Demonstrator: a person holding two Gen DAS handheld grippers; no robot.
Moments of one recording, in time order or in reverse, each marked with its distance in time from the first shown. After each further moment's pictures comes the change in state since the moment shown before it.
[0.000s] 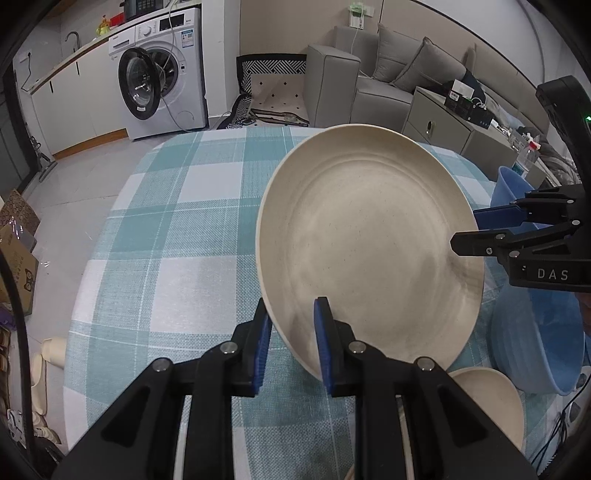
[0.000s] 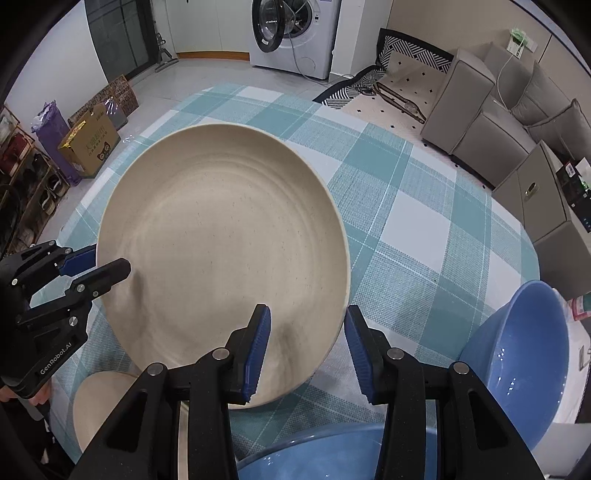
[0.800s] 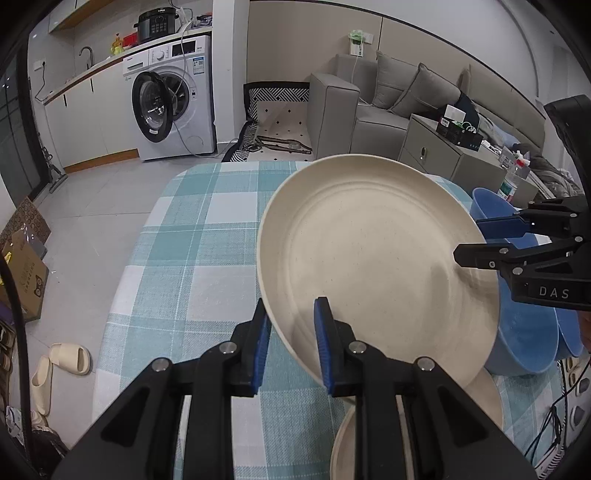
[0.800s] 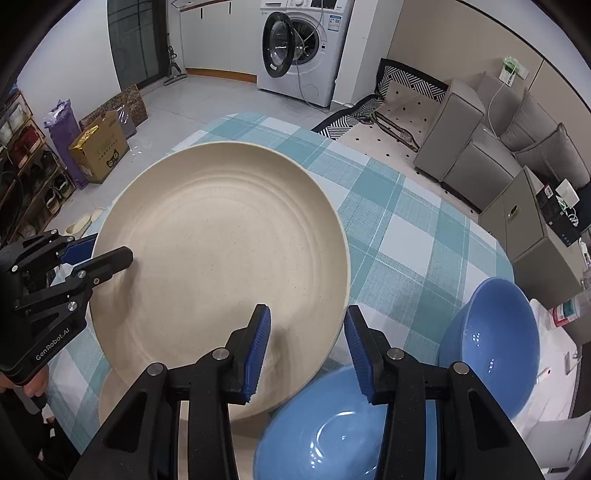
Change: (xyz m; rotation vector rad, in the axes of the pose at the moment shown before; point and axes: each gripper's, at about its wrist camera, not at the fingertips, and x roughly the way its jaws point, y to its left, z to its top) left arm -0.062 0.004 -0.015 -0.004 -0.105 0.012; right arm -0.071 0.037 -0.029 -0.037 -0.101 -0.039
